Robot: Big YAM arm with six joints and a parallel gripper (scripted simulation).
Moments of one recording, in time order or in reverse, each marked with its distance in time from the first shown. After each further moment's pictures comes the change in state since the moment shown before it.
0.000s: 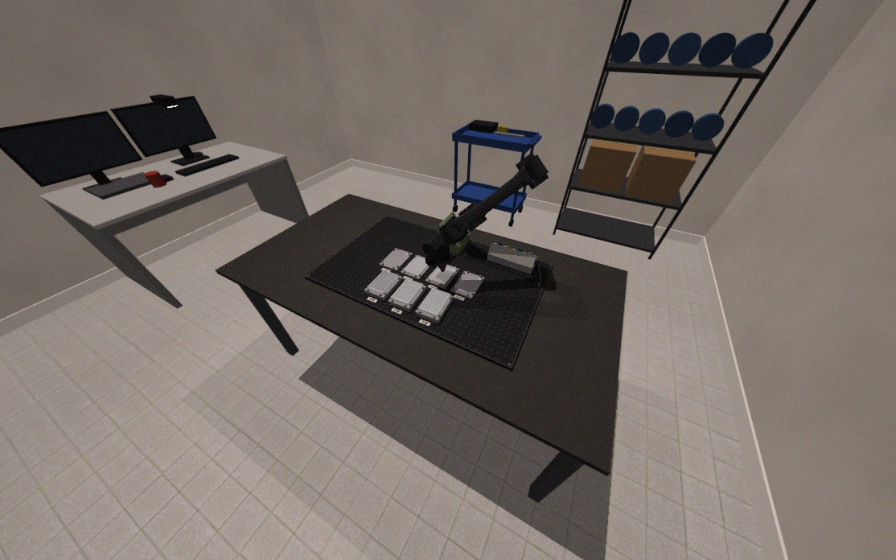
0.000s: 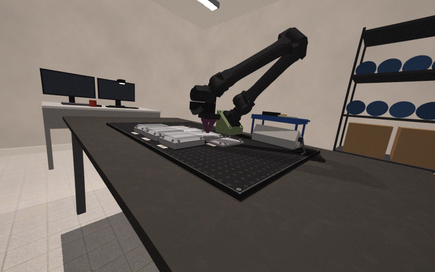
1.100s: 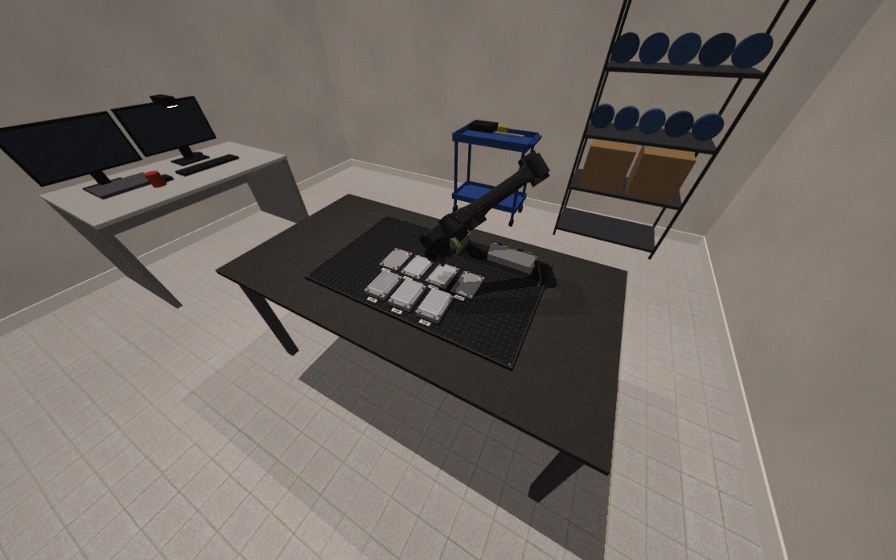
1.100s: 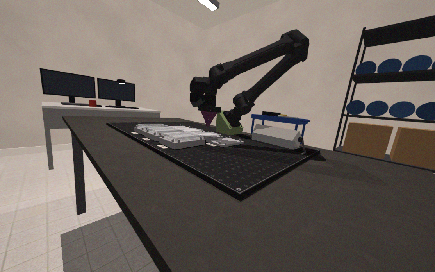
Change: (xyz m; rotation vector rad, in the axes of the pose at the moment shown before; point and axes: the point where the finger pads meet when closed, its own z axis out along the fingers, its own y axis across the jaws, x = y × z) arm -0.003 0.002 -0.035 0.000 -0.001 -0.015
